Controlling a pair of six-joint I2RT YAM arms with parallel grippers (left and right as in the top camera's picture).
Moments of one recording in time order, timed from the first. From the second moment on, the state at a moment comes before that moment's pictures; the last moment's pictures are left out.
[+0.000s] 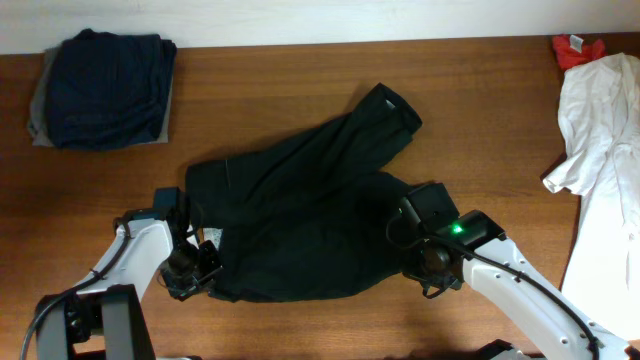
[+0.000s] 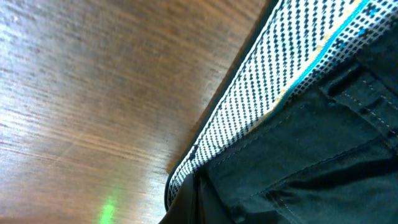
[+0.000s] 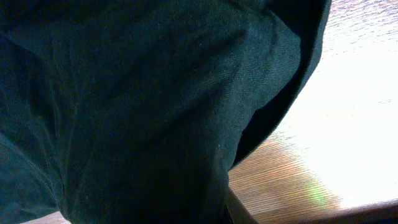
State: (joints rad) left arm 0.08 1.58 0.76 -0.94 0.14 -0.43; right arm 0.45 1.29 0.83 -1.03 0.00 0.82
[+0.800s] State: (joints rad) left arm 0.01 1.14 1.99 -1.59 0.15 -0.43; right arm 0.45 1.27 2.18 -1.69 0.18 0.63
